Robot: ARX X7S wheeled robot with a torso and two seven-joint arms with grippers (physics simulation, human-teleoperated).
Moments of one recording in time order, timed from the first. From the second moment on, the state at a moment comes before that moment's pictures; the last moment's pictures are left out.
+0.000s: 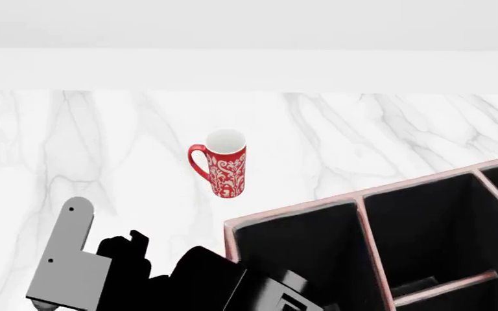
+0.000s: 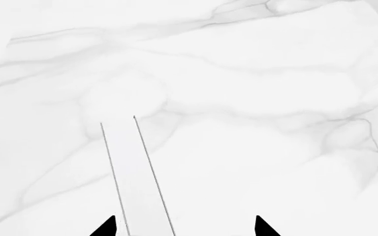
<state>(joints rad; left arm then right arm) 0.64 -0.16 -0.59 0.58 -0.30 0.04 -0.53 1.08 0.21 -1.08 -0.05 0.55 0.88 -0.56</state>
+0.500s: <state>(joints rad) 0.64 -0.16 -0.58 0.55 -0.31 0.05 -0.52 1.07 0.14 -1.17 0.07 0.51 0.83 -0.60</state>
